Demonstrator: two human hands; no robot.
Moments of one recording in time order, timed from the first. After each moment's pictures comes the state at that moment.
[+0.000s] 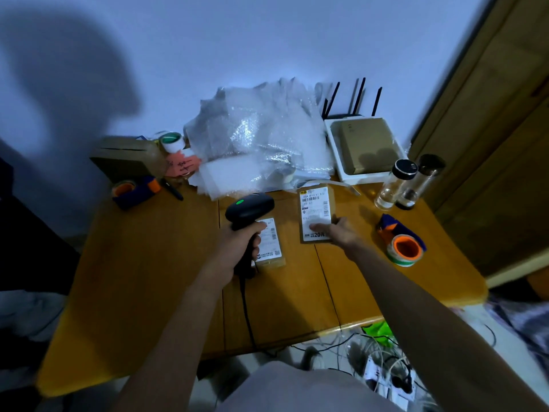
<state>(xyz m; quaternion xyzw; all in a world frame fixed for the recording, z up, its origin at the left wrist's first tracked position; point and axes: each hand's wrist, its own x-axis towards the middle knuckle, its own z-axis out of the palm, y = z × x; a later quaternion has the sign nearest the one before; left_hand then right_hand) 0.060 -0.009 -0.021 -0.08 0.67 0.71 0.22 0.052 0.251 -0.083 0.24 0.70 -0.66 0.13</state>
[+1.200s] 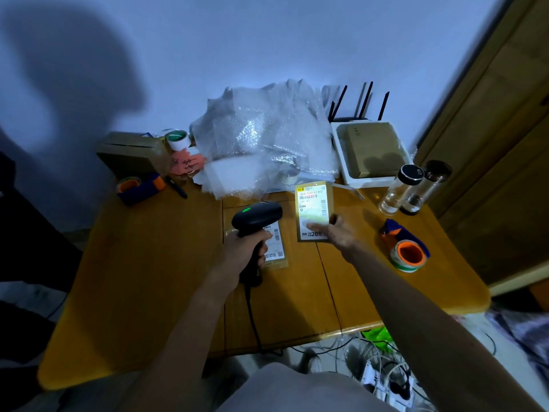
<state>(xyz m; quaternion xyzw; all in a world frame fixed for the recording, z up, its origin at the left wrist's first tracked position) 0.062 -0.015 -0.046 -0.07 0.65 0.72 0.24 0.051 0.231 -0.072 0.23 0.72 -0.65 0.11</state>
